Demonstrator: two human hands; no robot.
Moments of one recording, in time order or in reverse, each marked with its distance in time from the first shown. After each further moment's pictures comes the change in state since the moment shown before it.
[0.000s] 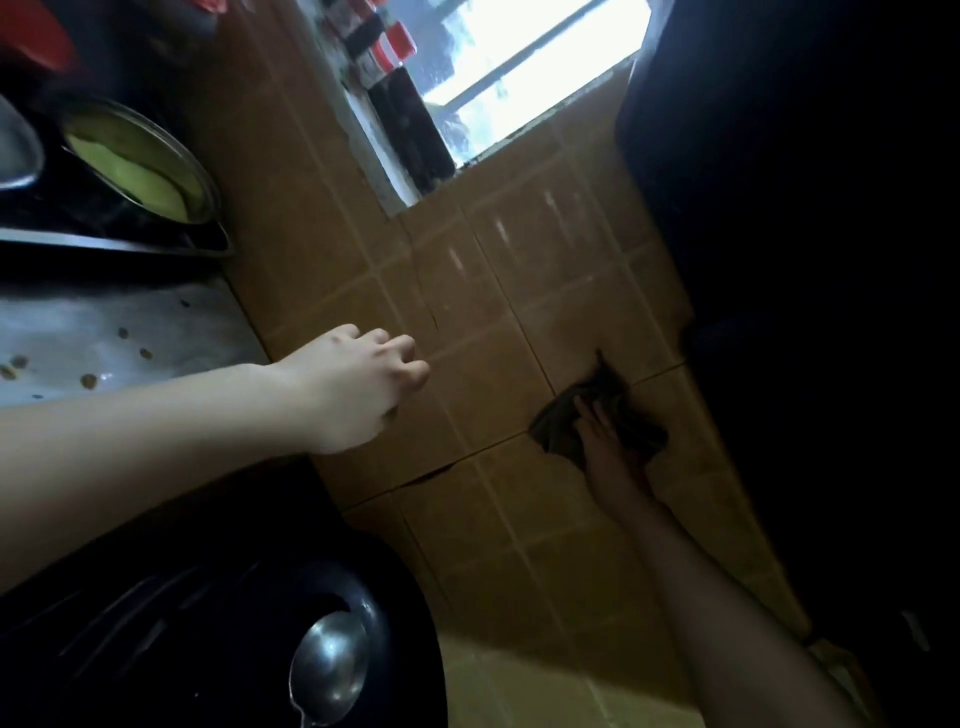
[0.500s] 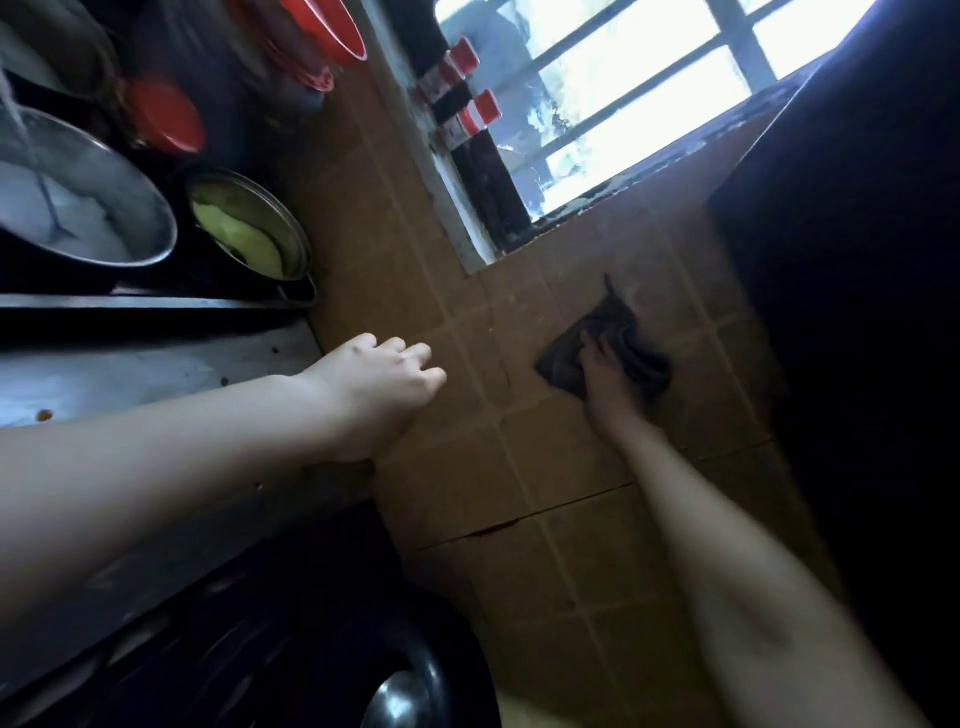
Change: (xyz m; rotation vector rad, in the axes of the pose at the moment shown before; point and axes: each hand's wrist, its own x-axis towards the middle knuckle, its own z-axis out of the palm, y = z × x) left_hand -0.013 -0.075 -0.005 0.121 0.000 -0.125; right_hand 0.144 -0.112 -0.067 0.051 0.145 -0.028
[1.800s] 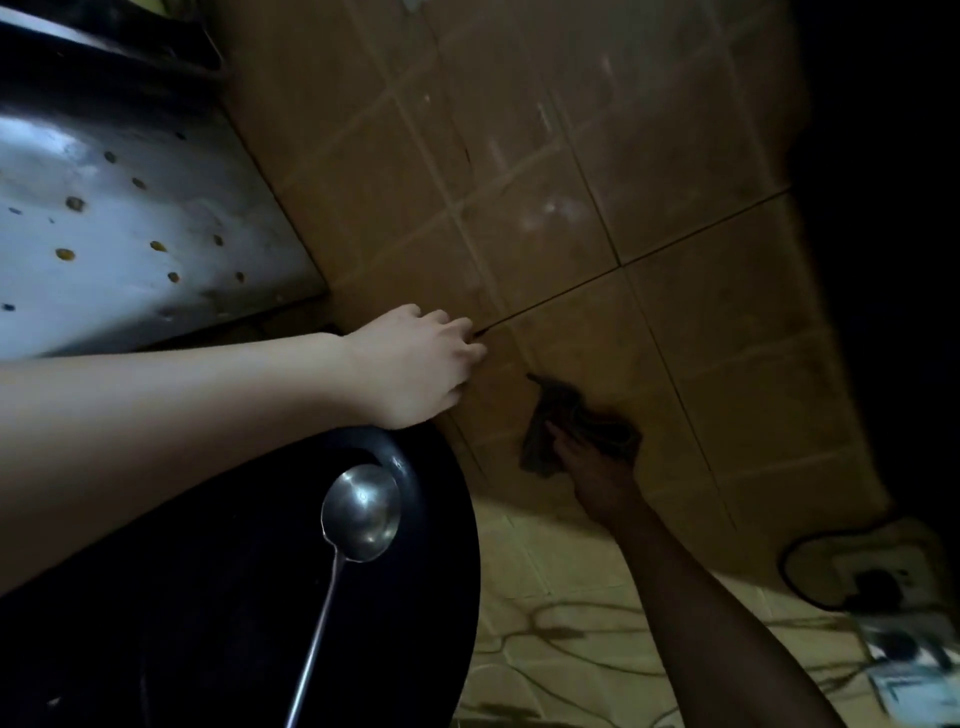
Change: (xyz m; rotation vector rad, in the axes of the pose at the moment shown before) left_hand -0.028 0.176 0.076 -0.209 -0.006 0.283; right_hand -0.290 0.108 0.165 0.091 -0.537 -0.087
